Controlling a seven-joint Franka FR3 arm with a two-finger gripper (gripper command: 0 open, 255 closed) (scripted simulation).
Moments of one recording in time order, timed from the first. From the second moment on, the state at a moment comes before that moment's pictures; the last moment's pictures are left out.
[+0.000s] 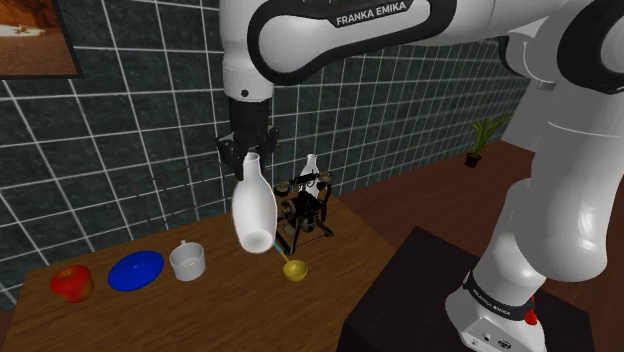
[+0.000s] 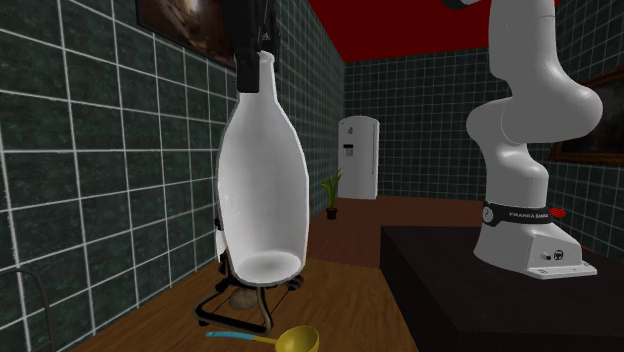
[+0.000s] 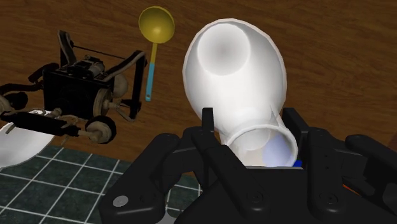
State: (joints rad) arm 0.24 0.14 0.31 -1.74 -0.06 1.90 0.58
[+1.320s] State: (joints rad) arm 0.12 0.04 0.22 -1.71 -0.02 1.79 0.36
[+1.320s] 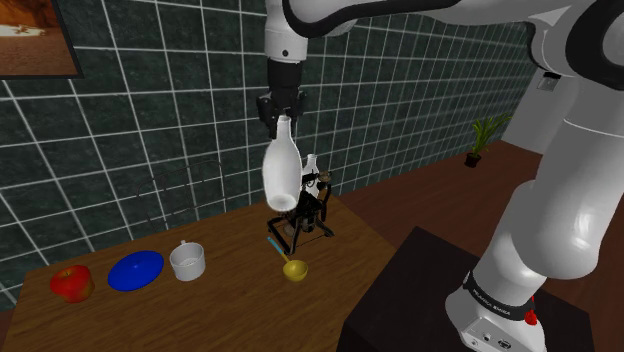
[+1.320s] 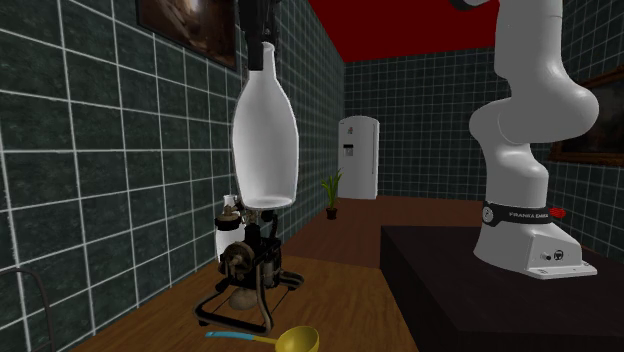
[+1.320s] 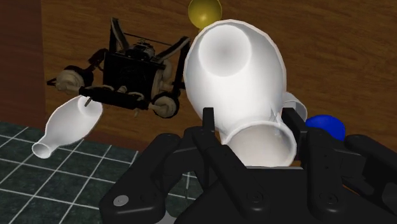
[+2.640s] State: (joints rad) arm -0.12 0.14 0.01 -1.59 0.01 1.76 -0.09
